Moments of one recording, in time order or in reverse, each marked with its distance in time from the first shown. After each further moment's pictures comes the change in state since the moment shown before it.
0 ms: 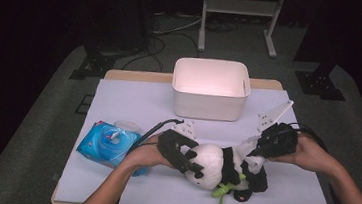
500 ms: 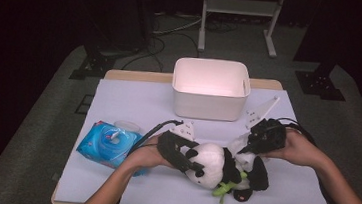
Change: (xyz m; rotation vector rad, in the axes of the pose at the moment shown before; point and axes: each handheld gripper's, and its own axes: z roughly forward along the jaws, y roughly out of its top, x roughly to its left) left arm -0.001 -0.005 0.002 -0.044 0.019 0.031; right arm -0.001 0.021 0.008 0.014 -0.002 -0.036
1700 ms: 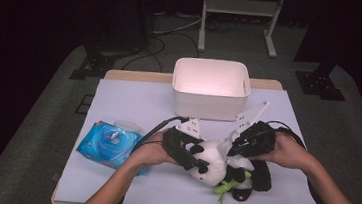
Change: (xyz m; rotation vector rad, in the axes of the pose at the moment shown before) left arm -0.003 0.020 -0.001 0.010 0.021 0.045; right arm 0.015 0.022 0.018 -0.033 0.003 -0.090
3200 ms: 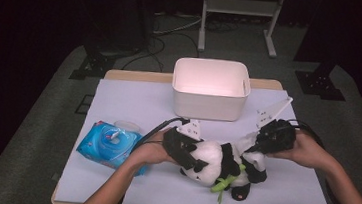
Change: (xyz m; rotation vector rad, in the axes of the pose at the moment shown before) left arm 0.005 -0.004 0.005 0.020 0.010 0.049; right arm -0.016 -0.043 -0.028 -0.015 -0.019 0.122
